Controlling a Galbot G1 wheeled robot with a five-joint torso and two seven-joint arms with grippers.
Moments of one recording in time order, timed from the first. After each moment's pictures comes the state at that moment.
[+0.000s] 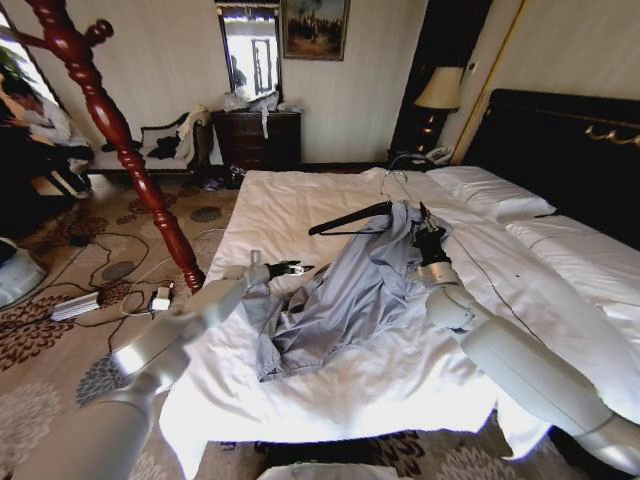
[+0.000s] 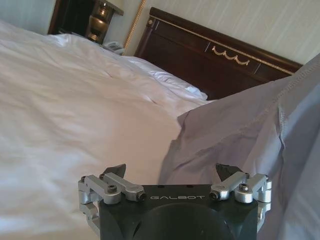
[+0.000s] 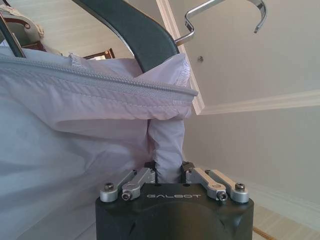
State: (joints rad) left arm 0.07 -1.40 0.45 -0.43 -1.07 0.13 0.82; right arm -0.70 0.66 -0.02 1.76 -0.28 -0.28 0.52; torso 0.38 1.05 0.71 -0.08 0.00
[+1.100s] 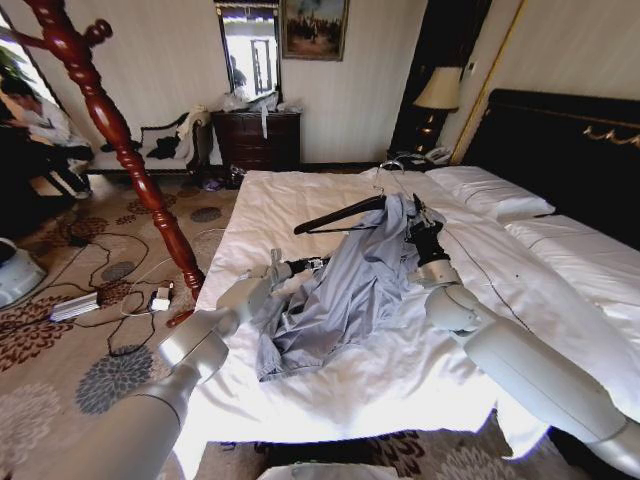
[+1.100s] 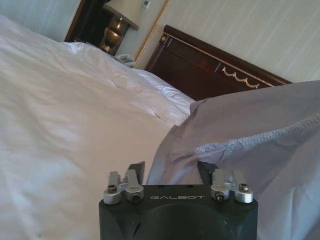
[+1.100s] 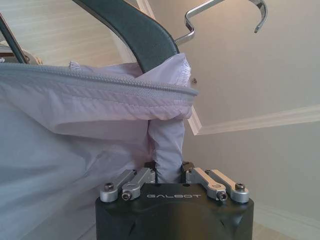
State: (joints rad) left arm 0.07 -1.48 0.35 -0.37 -1.06 0.12 0.76; right arm -0.72 0.63 -0.01 1.87 -0.27 -0.25 0.52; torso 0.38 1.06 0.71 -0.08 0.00
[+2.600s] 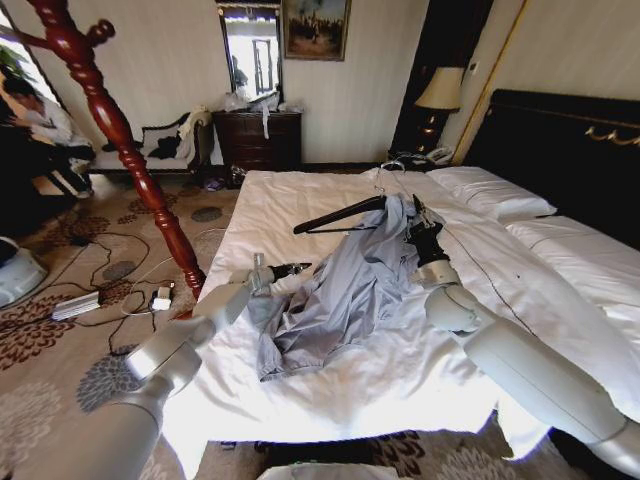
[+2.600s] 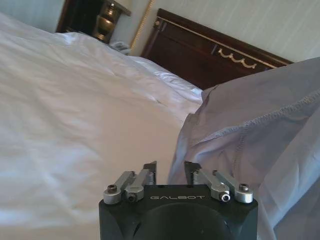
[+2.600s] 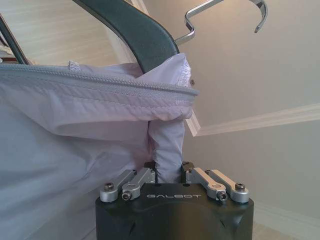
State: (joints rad) left arm 0.08 -1.43 0.38 -0.39 -1.00 0.13 0.83; right arm -0.70 0.63 -0.02 1.87 -0.25 -0.24 0.52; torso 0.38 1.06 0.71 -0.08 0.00
